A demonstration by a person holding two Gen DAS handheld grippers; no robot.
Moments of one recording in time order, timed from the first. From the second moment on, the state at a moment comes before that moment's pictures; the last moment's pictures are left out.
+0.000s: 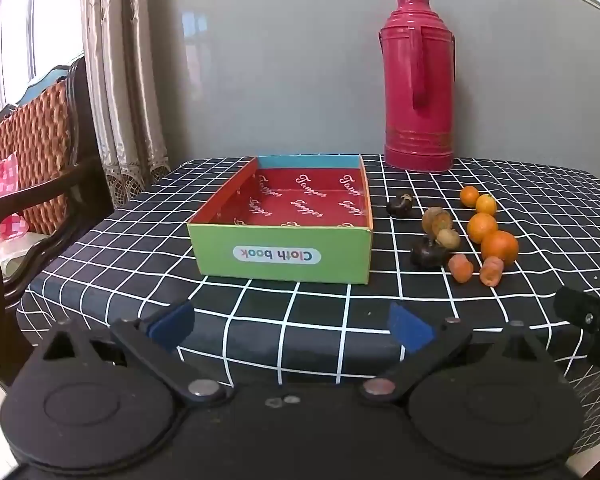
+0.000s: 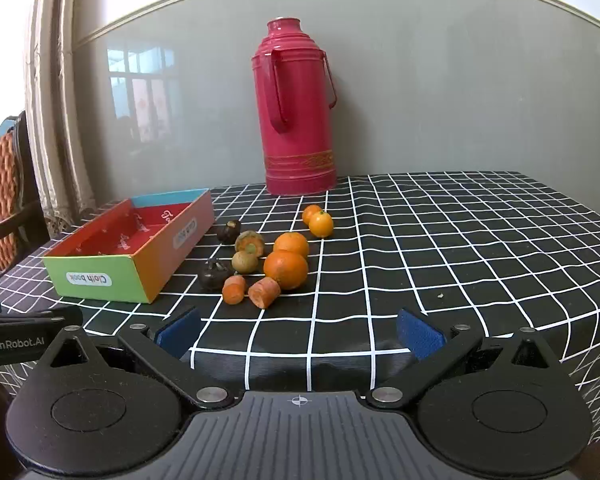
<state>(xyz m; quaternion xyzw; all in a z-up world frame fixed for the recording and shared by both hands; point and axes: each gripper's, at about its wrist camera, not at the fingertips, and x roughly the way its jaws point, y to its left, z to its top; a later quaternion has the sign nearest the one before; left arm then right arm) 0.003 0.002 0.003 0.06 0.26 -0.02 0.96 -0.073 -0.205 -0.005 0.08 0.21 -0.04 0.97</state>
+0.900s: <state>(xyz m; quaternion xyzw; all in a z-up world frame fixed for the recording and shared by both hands) 0.001 0.002 -0.001 0.07 0.25 -0.01 0.97 -0.071 -0.203 -0.006 0.08 0.22 -0.03 0.97</state>
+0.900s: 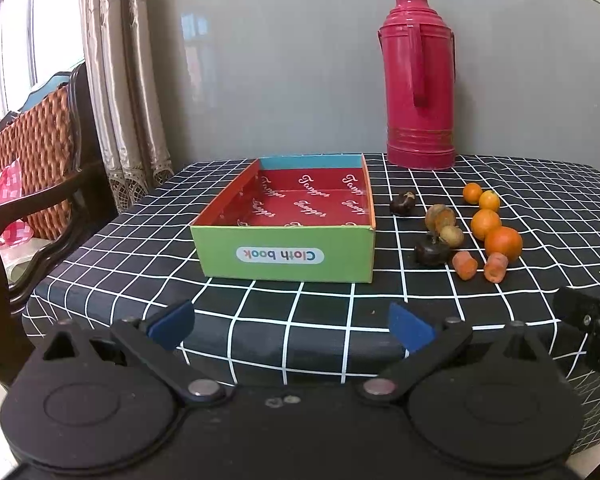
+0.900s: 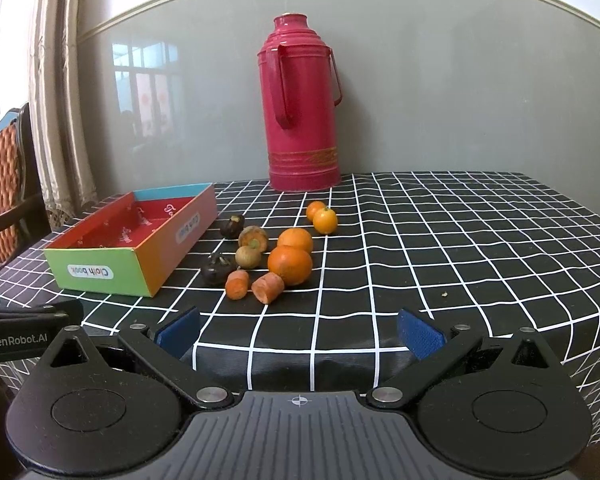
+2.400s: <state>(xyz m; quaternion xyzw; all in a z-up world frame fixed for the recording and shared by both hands) -0.004 -0.003 0.000 0.09 0.24 -0.02 0.97 -0.077 -0.209 -0.001 0.09 0.19 -0.04 0.98</state>
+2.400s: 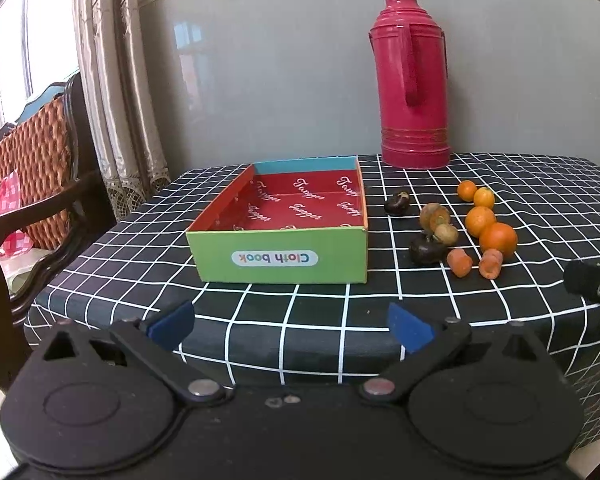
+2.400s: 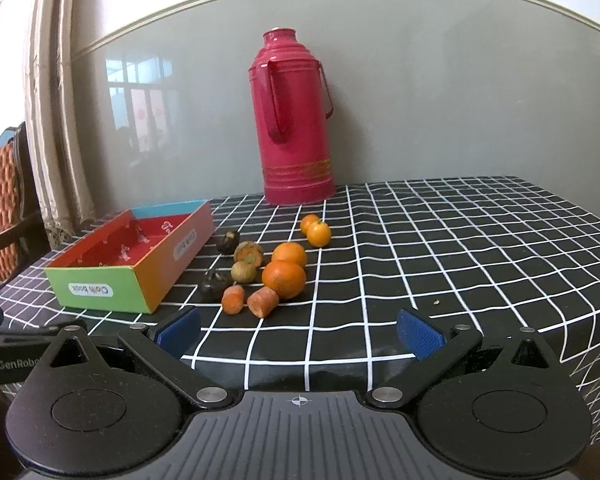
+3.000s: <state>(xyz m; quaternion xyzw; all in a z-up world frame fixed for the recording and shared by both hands) -0.006 -0.033 0.002 0.14 0.22 -0.08 0.96 -0.104 -0.256 0.015 0.17 0.13 -0.09 0.97</state>
